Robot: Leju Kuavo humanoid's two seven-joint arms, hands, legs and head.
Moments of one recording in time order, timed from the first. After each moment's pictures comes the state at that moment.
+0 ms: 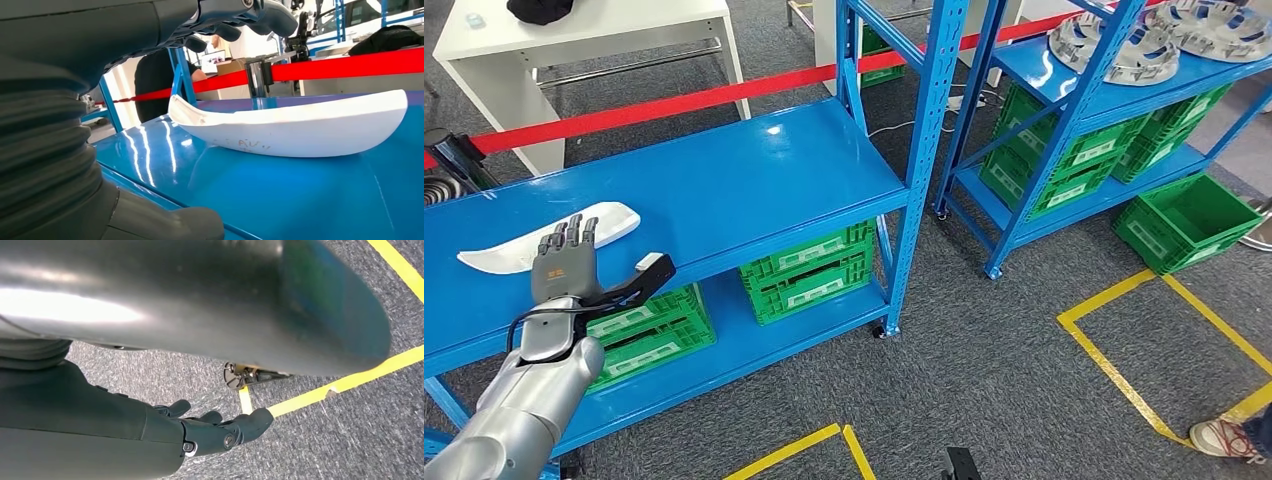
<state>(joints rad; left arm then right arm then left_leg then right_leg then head) -0.86 -0.06 -0.18 -0.30 -1.48 0.38 0.06 -0.06 0.18 -0.86 -0.20 0.69 -0.11 -0.27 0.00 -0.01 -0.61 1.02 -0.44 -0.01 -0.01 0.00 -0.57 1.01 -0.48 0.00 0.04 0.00</state>
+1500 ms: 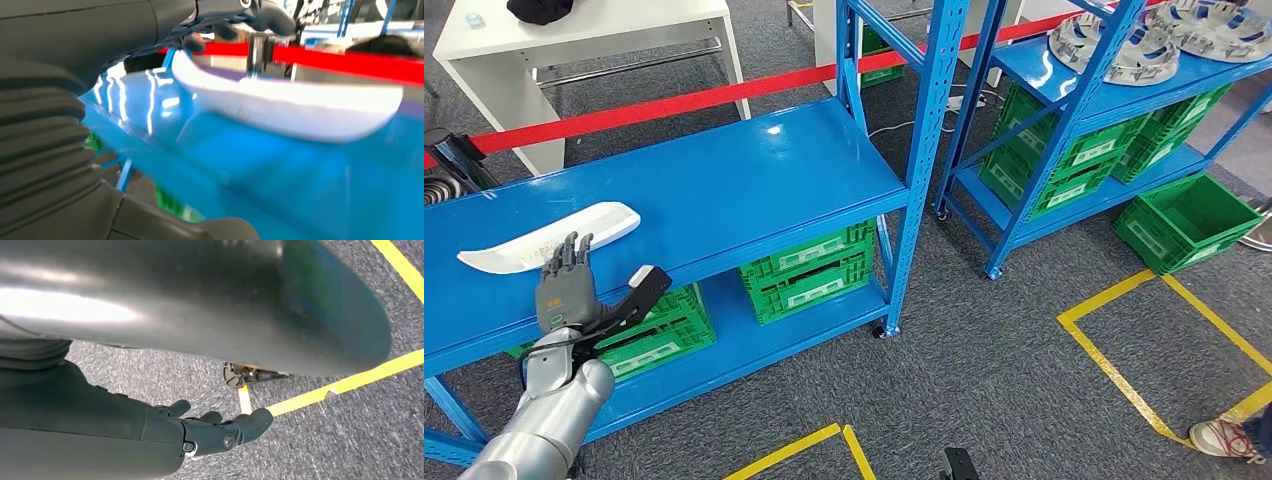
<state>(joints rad) -0.79 -0.08 -0.06 -0.30 -1.30 0.56 -0.12 -0.06 0.18 -0.87 -0.20 0.73 -0.10 -0.28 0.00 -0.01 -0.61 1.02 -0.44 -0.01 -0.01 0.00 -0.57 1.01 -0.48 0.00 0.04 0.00</state>
